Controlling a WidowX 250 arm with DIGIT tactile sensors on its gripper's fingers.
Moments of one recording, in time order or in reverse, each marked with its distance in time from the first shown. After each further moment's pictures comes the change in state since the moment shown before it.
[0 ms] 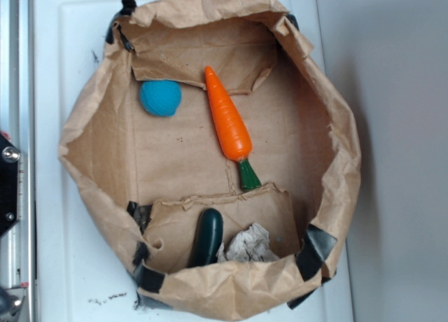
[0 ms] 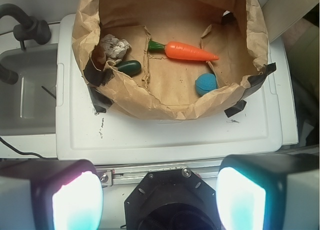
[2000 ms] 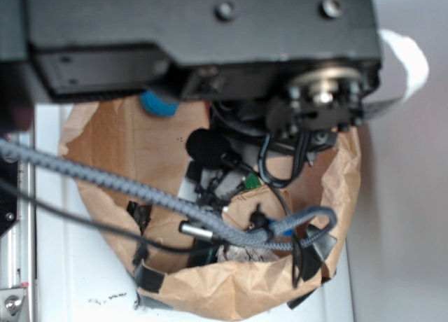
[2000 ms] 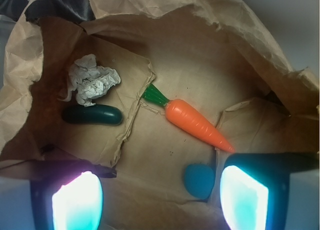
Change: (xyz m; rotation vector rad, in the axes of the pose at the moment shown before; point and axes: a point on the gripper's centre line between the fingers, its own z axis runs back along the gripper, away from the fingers) arm 0.135 0.041 -0.090 -0.027 0.176 -0.305
